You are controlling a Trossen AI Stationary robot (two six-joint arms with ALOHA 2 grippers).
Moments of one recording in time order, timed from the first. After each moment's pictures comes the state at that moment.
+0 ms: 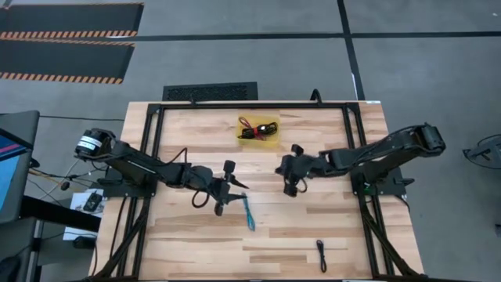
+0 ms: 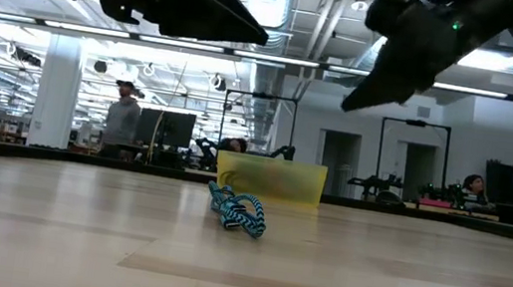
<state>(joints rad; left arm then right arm) -0.21 1.47 0.65 0.52 -0.08 0.37 0.11 1.34 0.76 -0.12 0.28 0.20</state>
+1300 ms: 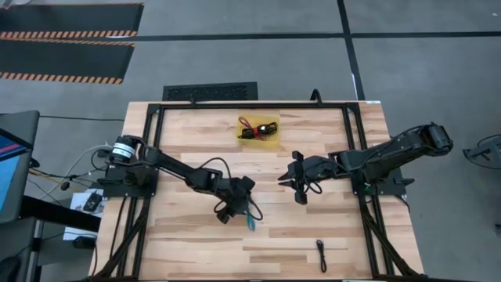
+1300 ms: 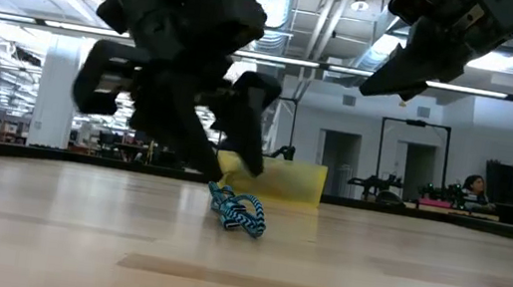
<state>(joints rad) -0.19 1.82 0.95 0.05 0.15 0.48 0.16 1.23 0.67 -0.02 0.11 0.16</state>
